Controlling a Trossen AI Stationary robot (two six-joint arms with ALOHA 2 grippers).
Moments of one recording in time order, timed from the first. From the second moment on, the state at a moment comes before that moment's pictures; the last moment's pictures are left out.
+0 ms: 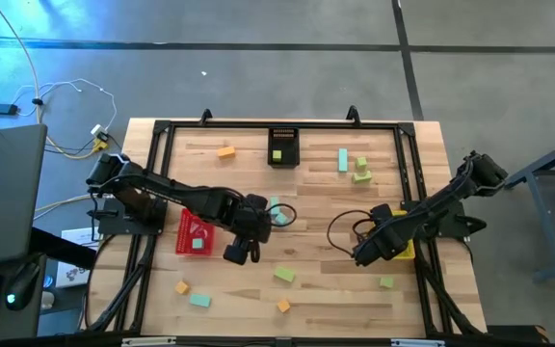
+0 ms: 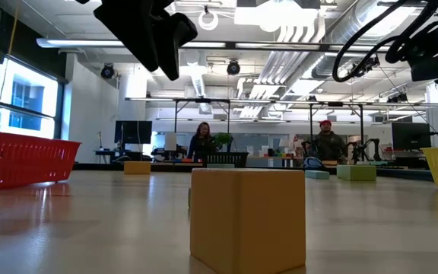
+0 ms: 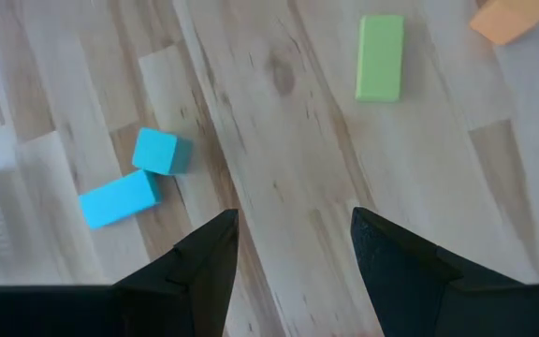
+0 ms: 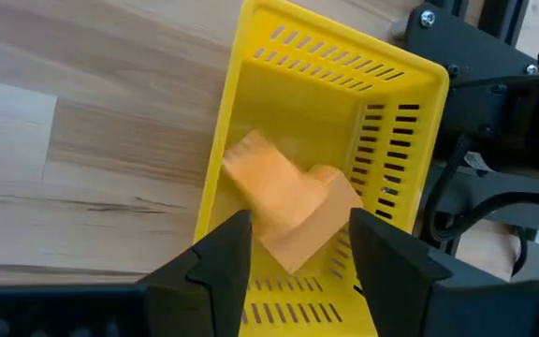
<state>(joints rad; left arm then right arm) -0.13 1.68 1.36 -0.86 -0.08 0.12 0.55 1.48 0.98 -1.42 0.06 1.85</state>
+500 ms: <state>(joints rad) -0.12 1.68 1.36 -0.86 -0.11 0.20 0.55 1.49 1.17 -1.49 0.28 1.85</state>
